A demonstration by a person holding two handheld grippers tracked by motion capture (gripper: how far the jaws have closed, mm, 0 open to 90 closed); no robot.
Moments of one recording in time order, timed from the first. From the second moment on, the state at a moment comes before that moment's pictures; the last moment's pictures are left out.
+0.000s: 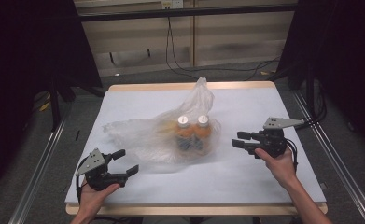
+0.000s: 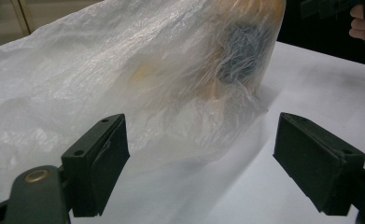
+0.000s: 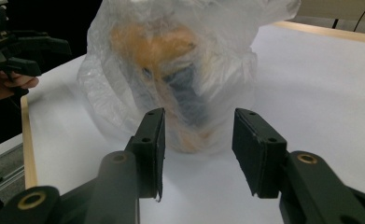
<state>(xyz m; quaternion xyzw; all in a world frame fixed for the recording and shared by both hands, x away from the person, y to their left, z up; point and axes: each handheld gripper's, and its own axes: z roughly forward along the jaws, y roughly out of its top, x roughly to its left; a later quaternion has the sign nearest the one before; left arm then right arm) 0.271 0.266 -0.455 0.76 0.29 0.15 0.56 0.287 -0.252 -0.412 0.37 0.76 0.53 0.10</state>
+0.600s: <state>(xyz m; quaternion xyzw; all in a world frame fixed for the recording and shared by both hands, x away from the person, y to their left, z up) 0.272 0.256 -0.458 0.78 0.28 0.14 0.55 0.344 -0.232 -0.369 0.35 0.77 0.53 0.11</state>
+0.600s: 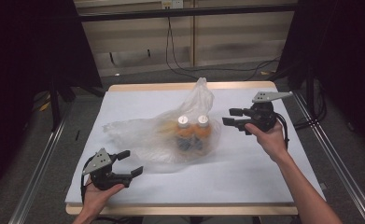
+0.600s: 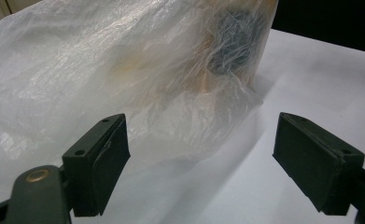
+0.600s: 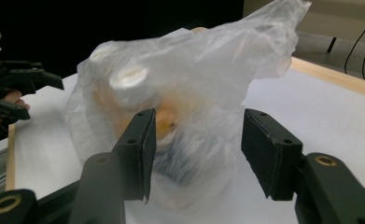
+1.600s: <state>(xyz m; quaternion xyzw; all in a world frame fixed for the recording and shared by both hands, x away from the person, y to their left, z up) 0.272 0.262 -0.457 0.78 0.27 0.15 0.55 0.429 -0.182 -0.349 0.38 0.77 0.50 0.11</state>
